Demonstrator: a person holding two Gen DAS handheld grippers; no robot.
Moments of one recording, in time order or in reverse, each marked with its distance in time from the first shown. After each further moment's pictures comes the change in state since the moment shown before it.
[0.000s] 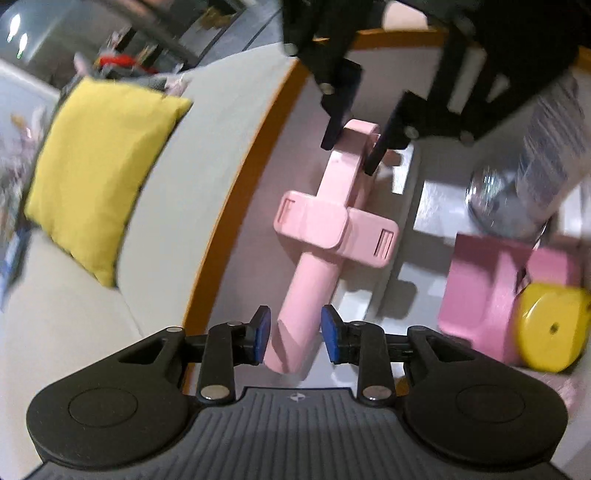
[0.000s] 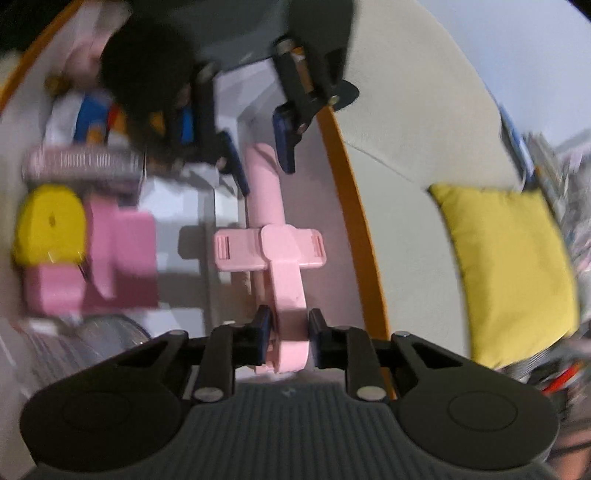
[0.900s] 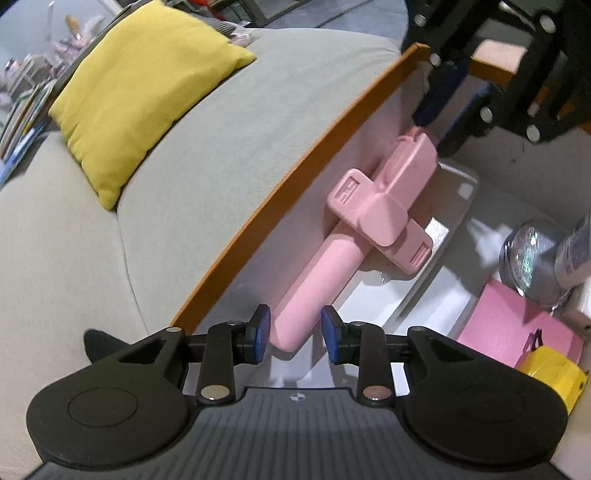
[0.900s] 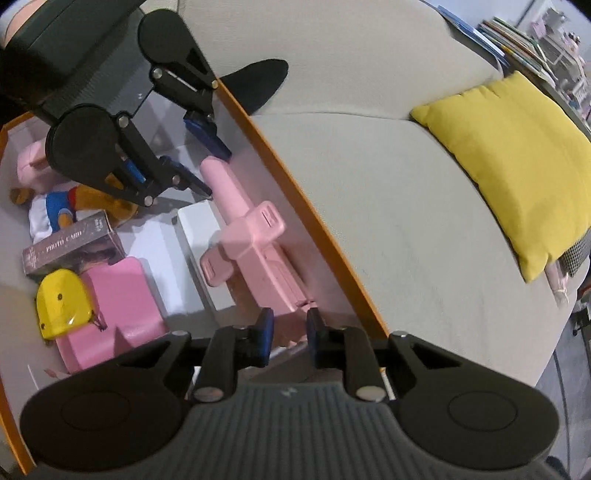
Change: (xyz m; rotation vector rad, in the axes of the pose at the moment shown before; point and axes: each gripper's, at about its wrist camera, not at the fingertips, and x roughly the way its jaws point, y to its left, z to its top) left arm 0.007 0.038 -0.009 -0.326 0.042 -0.022; right arm -0.006 -0.050 -0.023 0.486 0.027 0.203
